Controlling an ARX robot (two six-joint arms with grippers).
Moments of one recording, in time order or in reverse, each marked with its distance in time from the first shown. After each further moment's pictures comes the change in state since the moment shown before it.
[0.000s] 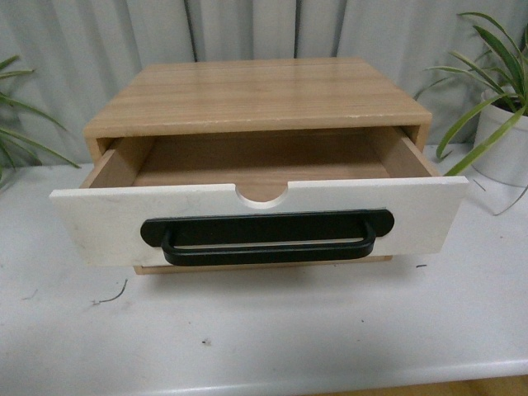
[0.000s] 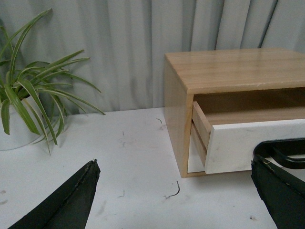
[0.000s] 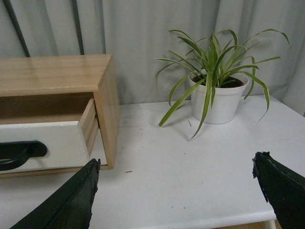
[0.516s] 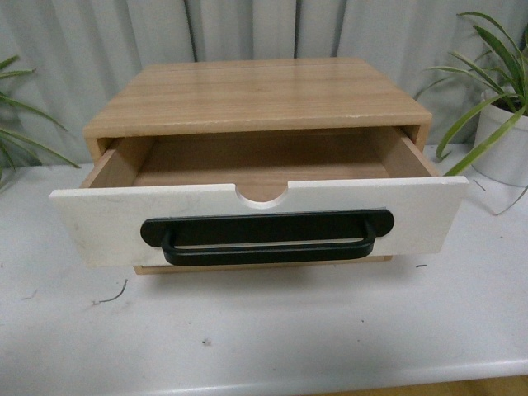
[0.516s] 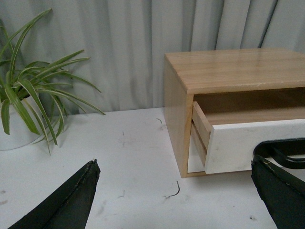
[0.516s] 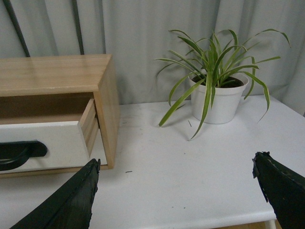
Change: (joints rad) left arm 0.000 0.000 0.000 0.000 0.000 0.000; right arm 0.000 0.000 0.000 0.000 0.000 0.000
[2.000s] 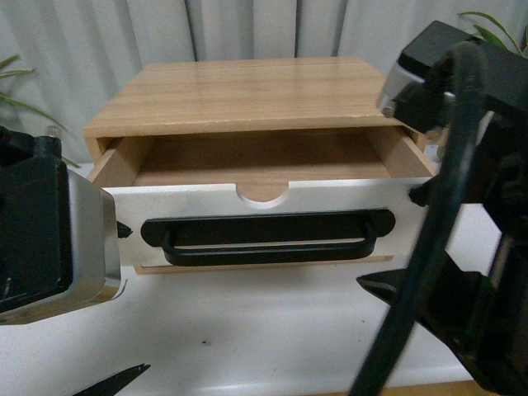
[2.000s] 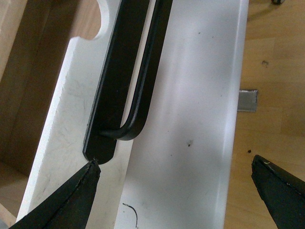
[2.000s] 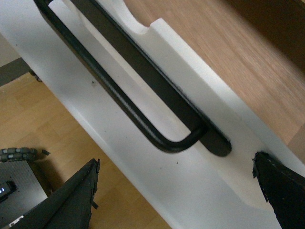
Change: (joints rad) left arm -0.234 1.229 0.457 0.102 0.386 1.047; right arm 0.354 1.466 0.760 -0.026 -0.315 -0.523
